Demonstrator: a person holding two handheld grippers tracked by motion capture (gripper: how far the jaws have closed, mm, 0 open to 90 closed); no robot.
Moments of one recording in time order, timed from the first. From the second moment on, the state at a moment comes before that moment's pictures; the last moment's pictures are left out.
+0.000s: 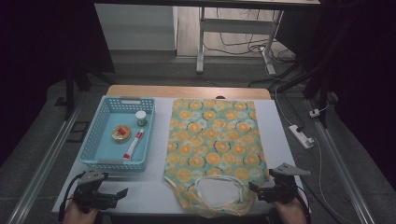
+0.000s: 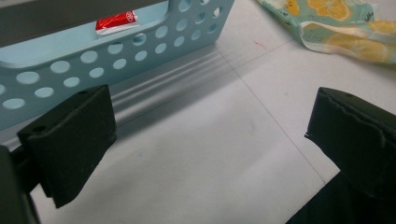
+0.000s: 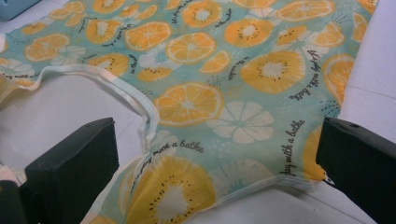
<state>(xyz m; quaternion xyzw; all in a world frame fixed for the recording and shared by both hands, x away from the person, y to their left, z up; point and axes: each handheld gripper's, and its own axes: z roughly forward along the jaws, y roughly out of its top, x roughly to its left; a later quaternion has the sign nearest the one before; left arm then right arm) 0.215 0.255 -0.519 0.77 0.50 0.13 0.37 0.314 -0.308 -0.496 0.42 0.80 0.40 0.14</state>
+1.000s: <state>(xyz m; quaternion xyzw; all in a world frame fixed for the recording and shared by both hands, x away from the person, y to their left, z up) 0.216 0.255 -0.519 0.77 0.51 0.12 0.37 0.313 -0.269 -0.490 0.36 0.84 0.38 0.11</state>
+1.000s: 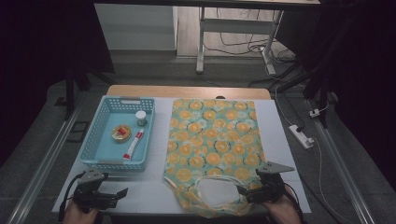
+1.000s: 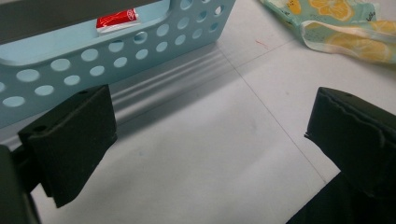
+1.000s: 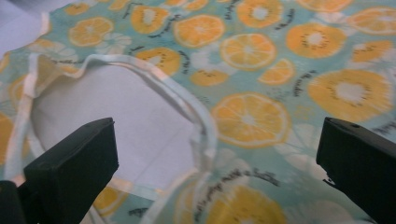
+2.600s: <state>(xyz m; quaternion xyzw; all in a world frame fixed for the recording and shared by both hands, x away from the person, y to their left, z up) 0.216 0.256 -0.519 0.77 0.51 0.12 0.37 0.291 -0.145 -0.504 0.22 0.92 0.34 0.01</state>
